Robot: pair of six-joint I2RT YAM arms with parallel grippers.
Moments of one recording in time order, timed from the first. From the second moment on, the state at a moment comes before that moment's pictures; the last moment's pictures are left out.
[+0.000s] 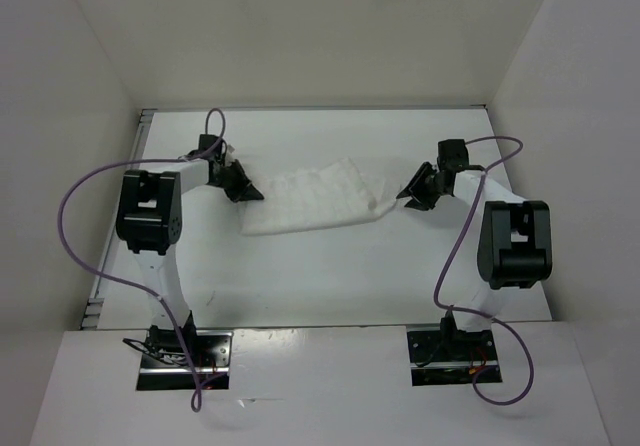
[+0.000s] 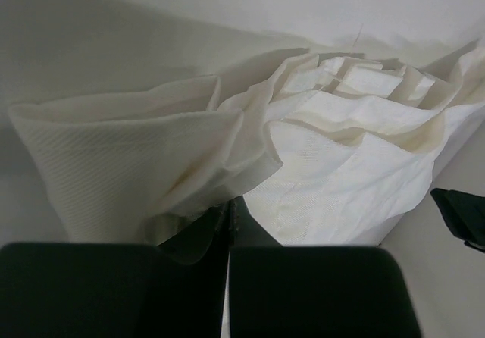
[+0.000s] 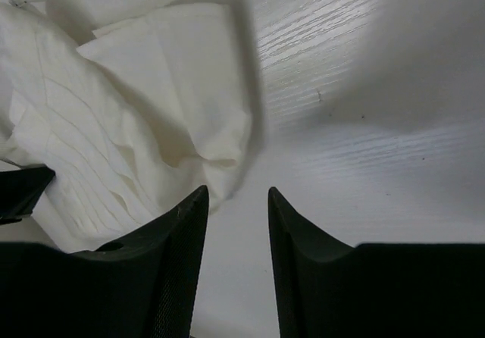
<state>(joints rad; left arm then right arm) -0.06 2.10 1.37 -0.35 0.53 -0.68 -0.02 1.69 1.05 -0.40 -0.28 0.70</state>
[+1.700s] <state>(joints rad) -0.24 2.33 1.74 -0.46 0.62 -0.63 0.14 2.19 1.40 -0.35 -0.80 0.60</state>
